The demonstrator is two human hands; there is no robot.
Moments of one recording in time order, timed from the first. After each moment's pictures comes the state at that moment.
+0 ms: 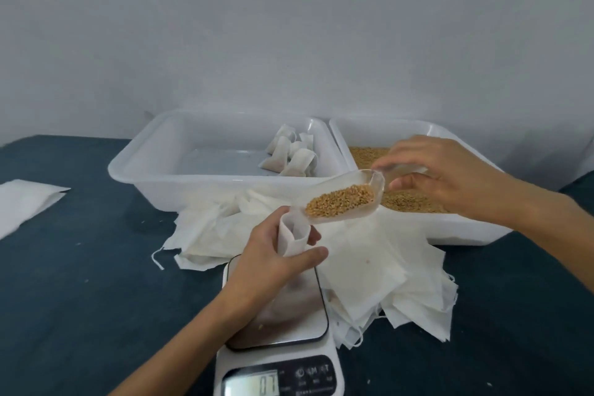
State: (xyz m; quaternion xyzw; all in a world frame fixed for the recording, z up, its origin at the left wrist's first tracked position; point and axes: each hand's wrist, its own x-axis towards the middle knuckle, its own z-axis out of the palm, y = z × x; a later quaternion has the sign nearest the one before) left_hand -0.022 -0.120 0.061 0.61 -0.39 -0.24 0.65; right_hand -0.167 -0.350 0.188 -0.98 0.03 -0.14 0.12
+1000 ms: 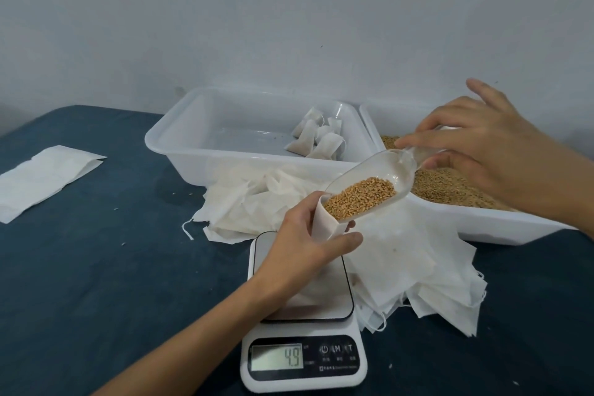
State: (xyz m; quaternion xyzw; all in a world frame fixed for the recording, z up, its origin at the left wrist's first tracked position) left_hand -0.026 -0.127 0.048 0.58 -0.38 -0.26 0.67; right_hand -0.160 -0.328 0.203 -0.97 -0.04 -0.21 -0.13
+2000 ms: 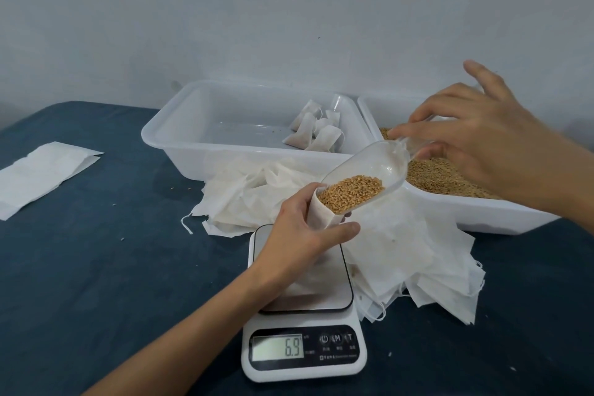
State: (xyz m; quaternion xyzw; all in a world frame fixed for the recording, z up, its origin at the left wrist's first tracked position) left_hand -0.023 -0.126 0.050 0.61 -0.35 -0.25 0.66; right_hand -0.158 -0.333 0.198 -0.94 -0.08 -0.25 -0.20
